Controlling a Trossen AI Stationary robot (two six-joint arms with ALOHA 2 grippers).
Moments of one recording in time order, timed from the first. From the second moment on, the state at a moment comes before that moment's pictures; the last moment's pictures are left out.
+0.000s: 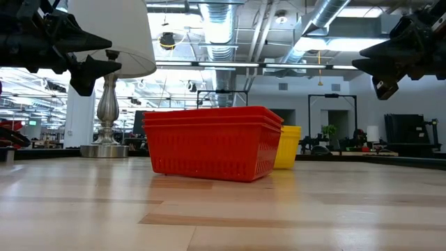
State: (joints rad) left arm 0.02 0.01 0.01 0.04 -0.08 -0.36; right arm 0.16 0.03 0.00 0.05 0.21 0.35
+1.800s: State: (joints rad) left arm 0.02 0.01 0.01 0.04 -0.07 -0.36; right arm 0.16 0.03 0.00 0.05 0.21 0.35
